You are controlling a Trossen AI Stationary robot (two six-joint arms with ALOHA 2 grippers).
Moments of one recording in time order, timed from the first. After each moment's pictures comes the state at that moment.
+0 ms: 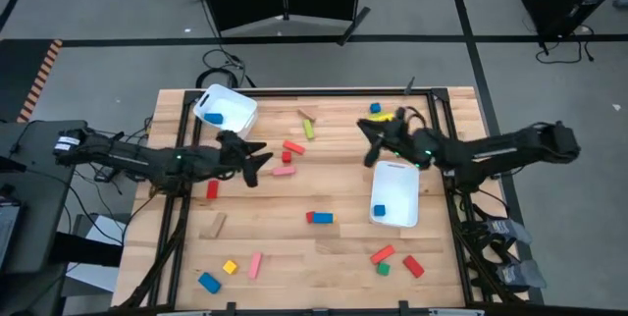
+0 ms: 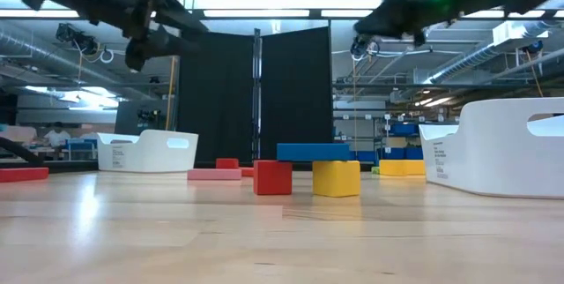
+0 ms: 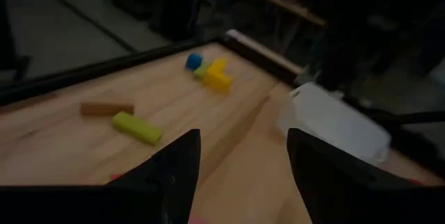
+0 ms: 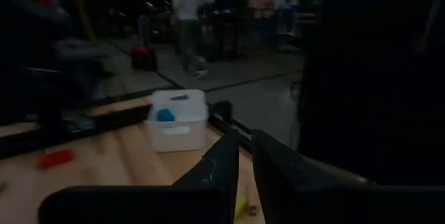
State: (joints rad) left arm -0.11 0.87 0.45 0.15 -0.56 -0.53; right arm -0.04 1.04 0.47 0.54 0.56 0.02
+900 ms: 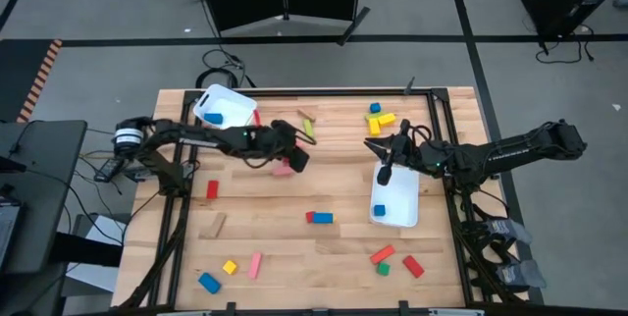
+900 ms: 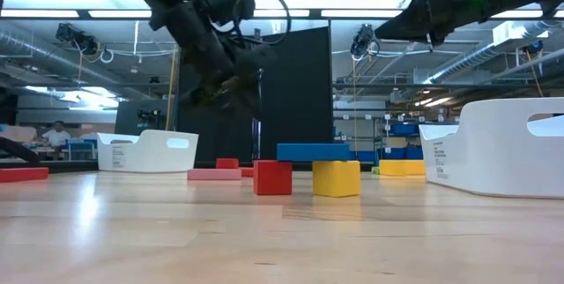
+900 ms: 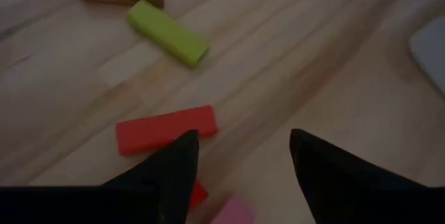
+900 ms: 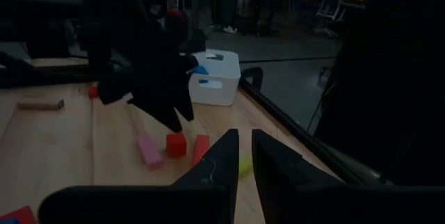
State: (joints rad) left arm 0.17 1.58 0.97 -0.28 -0.27 -0.67; right arm 0.08 0.91 0.43 0.30 0.56 -0.01
